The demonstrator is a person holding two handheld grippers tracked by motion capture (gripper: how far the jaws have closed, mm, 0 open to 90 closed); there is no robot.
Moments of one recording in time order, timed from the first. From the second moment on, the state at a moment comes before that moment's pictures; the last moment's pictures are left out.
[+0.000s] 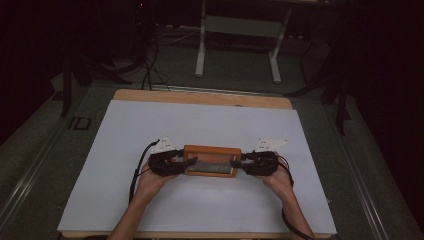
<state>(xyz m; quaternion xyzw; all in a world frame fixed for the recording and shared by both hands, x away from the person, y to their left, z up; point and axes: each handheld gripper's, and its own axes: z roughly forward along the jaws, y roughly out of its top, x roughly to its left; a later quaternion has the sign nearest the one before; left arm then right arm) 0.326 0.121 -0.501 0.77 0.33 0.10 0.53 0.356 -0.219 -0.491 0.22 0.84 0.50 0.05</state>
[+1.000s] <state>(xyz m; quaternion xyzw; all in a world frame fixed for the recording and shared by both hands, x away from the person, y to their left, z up) 0.329 0.122 -0.506 0.76 0.36 0.04 0.54 0.357 -0.225 -0.492 0.24 0.83 0.51 0.01</state>
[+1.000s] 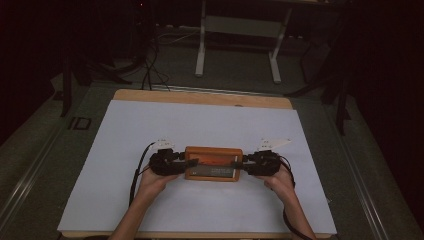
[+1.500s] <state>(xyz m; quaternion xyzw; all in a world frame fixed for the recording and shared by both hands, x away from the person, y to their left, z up) 0.331 0.123 -0.508 0.76 0.37 0.02 0.54 0.358 -0.227 -0.496 0.25 0.83 0.50 -0.01</state>
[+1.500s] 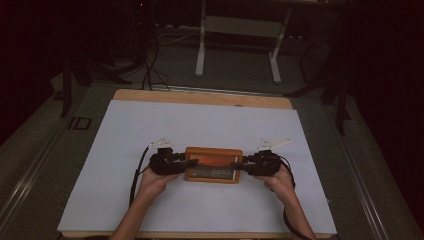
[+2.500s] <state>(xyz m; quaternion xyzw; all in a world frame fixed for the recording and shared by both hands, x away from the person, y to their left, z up) 0.332 0.122 -0.513 0.75 0.38 0.01 0.54 0.366 -0.231 -0.507 0.26 0.82 0.51 -0.04</state>
